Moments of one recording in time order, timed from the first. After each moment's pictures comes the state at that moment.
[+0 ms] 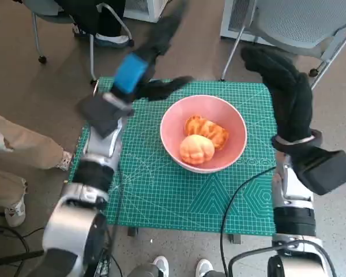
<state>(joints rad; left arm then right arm) -0.93 0.15 0.11 0.90 -0.21 -0.71 -0.45 -0.74 -0.17 -0.12 0.52 0.19 -0.67 0.37</state>
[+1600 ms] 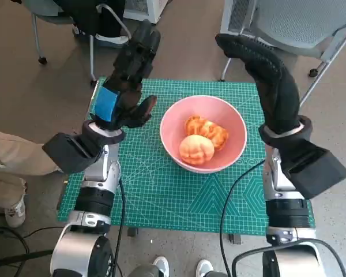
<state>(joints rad) -0.80 0.12 0.15 0.72 -0.28 -0.72 -0.52 -0.81 -0.16 -0.08 0.52 0.15 -0.73 0.37</state>
